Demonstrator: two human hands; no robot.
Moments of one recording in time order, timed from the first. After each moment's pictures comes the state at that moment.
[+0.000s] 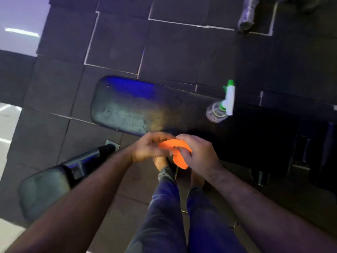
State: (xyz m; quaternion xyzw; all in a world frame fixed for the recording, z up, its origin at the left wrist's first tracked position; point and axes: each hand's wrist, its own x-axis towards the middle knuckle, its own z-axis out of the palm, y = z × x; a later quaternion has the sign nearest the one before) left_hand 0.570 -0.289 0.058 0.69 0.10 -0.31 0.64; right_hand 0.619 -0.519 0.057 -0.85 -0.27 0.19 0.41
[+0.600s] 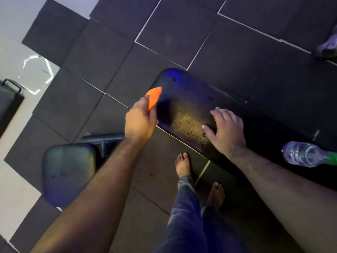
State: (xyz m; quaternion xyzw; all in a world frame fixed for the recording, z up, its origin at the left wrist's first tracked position) left_hand 0.537 -0.090 0.023 0.84 0.42 0.06 0.32; right_hand 0.689 -0.327 -0.027 -0.92 -0.33 0.17 0.12
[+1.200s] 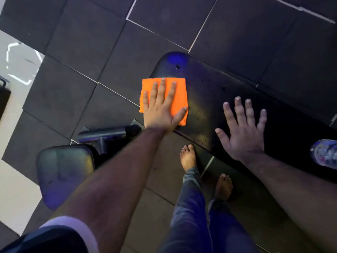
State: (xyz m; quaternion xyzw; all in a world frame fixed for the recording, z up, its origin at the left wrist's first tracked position) left_hand 0.563 -0.081 -0.108 0.95 0.28 -0.07 0.13; right_hand 0.681 -0.356 -0.106 -0.92 -0.37 0.13 0.01
